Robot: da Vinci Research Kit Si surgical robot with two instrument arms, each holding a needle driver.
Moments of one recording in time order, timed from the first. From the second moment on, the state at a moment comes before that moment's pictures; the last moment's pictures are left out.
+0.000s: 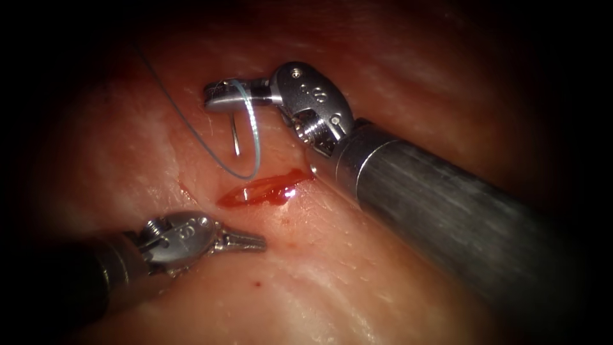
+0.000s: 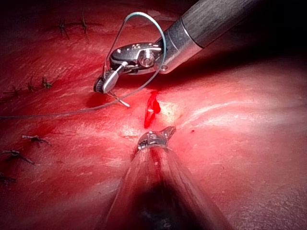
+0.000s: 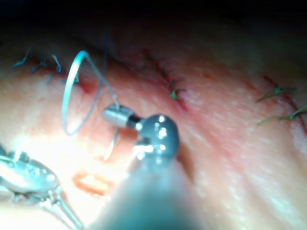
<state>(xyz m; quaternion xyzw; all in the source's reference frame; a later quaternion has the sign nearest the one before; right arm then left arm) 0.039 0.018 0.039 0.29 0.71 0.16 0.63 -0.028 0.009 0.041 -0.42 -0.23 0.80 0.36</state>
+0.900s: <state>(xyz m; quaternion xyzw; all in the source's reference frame) 0.038 0.012 0.039 0.41 0.66 0.21 0.59 -0.028 0.009 0.042 -0.42 -0.23 0.80 0.36</state>
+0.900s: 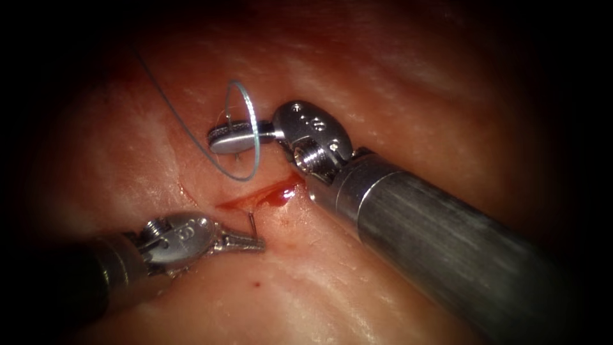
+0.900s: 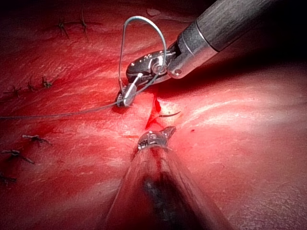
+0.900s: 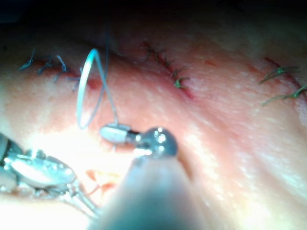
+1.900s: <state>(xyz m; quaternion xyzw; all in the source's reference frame) 0.040 0.017 0.038 0.21 0.70 0.17 0.67 -0.028 0.008 0.042 -0.42 -0.23 0.80 0.36</state>
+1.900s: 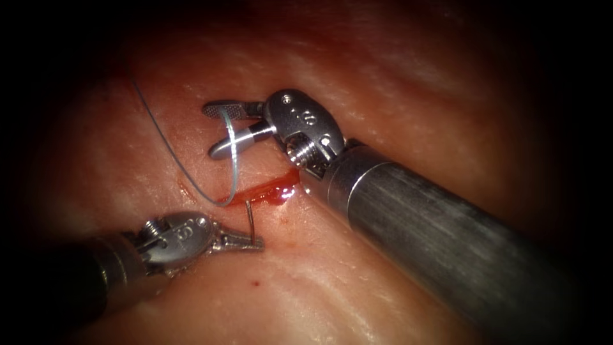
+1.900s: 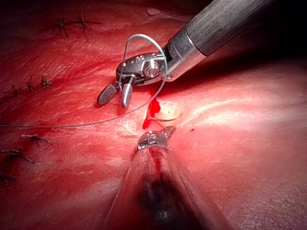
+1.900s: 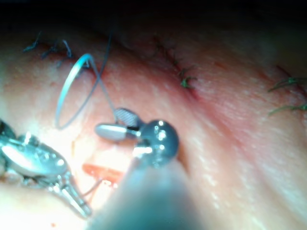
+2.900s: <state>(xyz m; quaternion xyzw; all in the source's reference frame) 0.038 0.014 0.038 0.42 0.61 0.24 0.63 -0.028 0.009 0.042 -0.42 -0.23 0.80 0.36</state>
